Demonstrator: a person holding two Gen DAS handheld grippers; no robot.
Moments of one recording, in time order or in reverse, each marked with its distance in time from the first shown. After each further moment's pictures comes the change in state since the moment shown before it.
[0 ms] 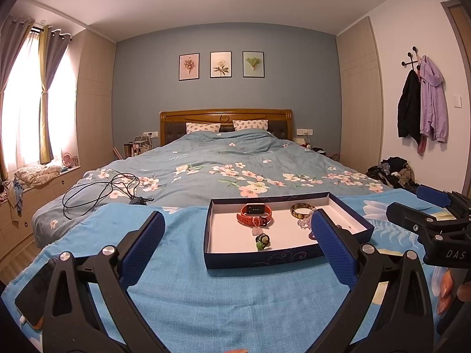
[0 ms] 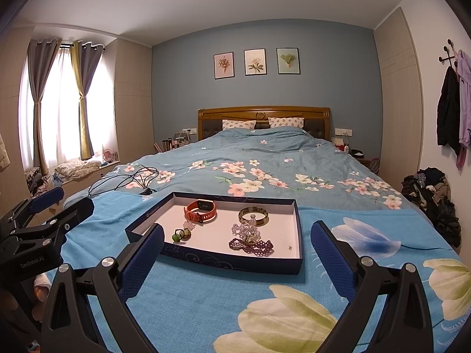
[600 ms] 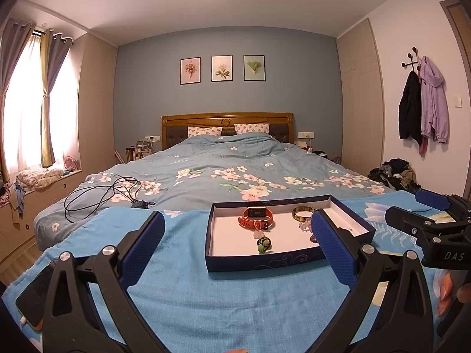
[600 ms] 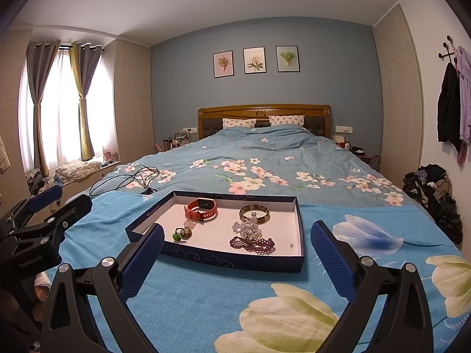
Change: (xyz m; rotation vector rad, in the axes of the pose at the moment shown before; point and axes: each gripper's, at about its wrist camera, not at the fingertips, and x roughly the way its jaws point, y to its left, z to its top) left arm 0.001 -0.003 0.003 0.003 -0.022 0.015; right arm 0.002 0.000 -0.002 0.008 0.005 0.003
